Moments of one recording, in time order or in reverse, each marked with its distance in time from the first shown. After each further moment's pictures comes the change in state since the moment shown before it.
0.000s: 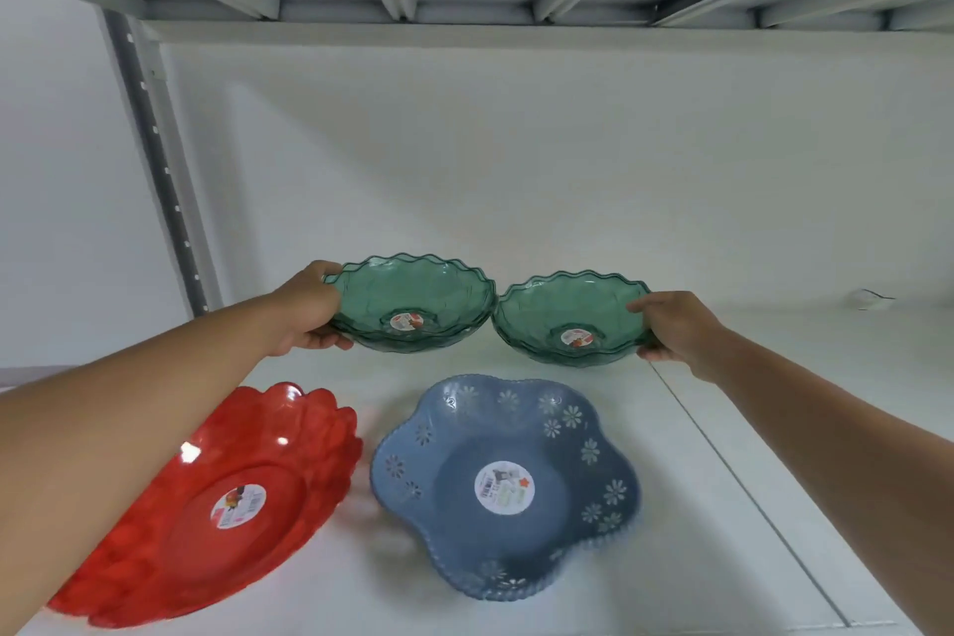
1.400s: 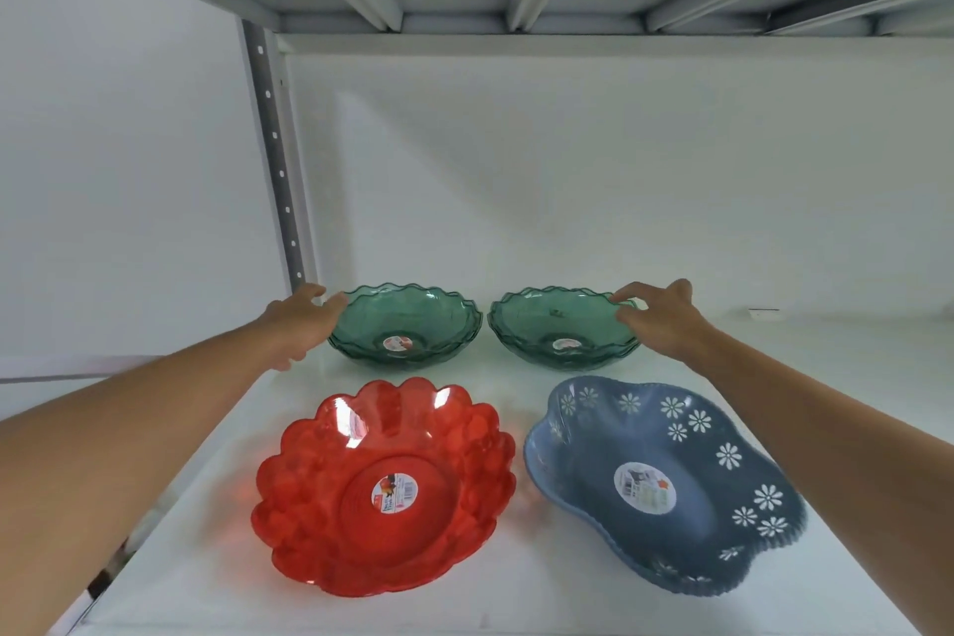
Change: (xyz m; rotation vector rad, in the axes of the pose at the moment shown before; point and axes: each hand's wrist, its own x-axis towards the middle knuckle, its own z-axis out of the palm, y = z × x) left_hand 0.007 -0.092 -0.136 0.387 0.172 -0.093; right_hand -0.067 -0.068 0.131 -0.512 -0.066 -0.267
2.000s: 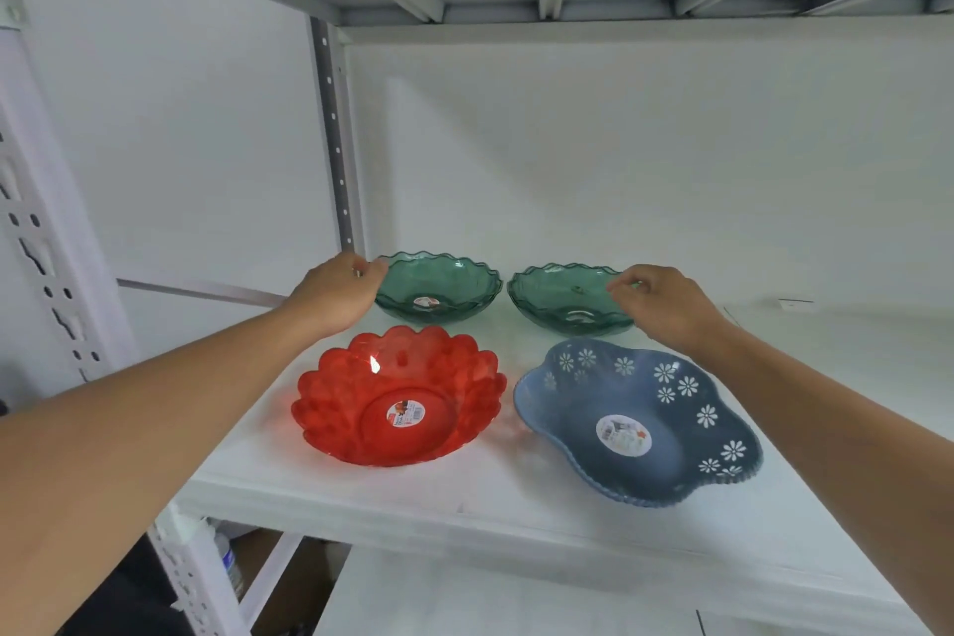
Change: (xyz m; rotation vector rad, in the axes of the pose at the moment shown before) left_hand -0.100 0.008 0.006 0.007 0.233 0.201; right_hand -0.077 -0.018 -0.023 0.107 -0.067 -0.213
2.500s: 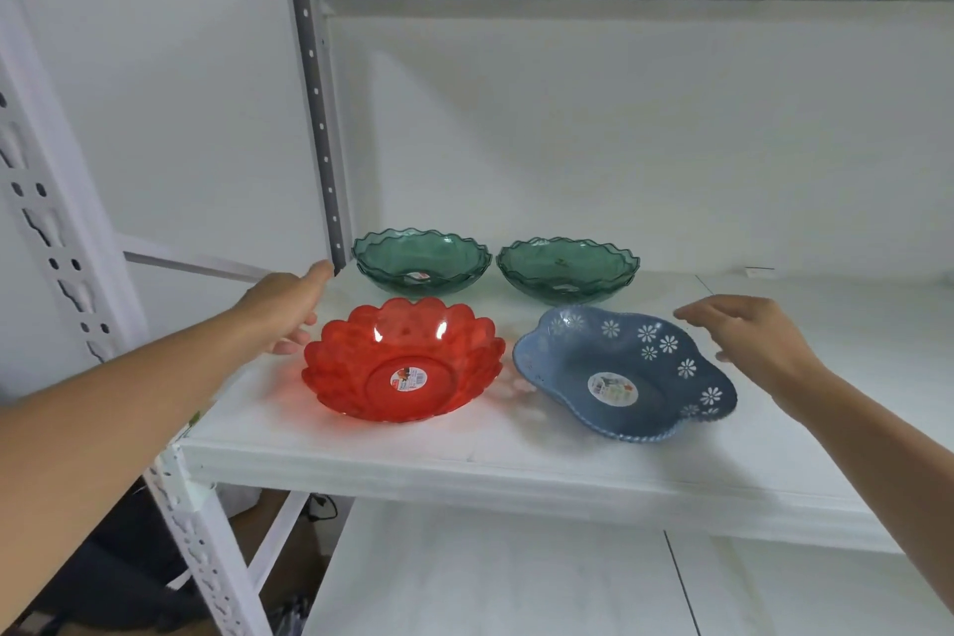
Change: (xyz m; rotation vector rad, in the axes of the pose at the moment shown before) left_hand -0.035 -0.048 -0.025 -0.229 -0.158 -0.346; right_hand -0.102 0.057 -0.036 0.205 0.140 0.149
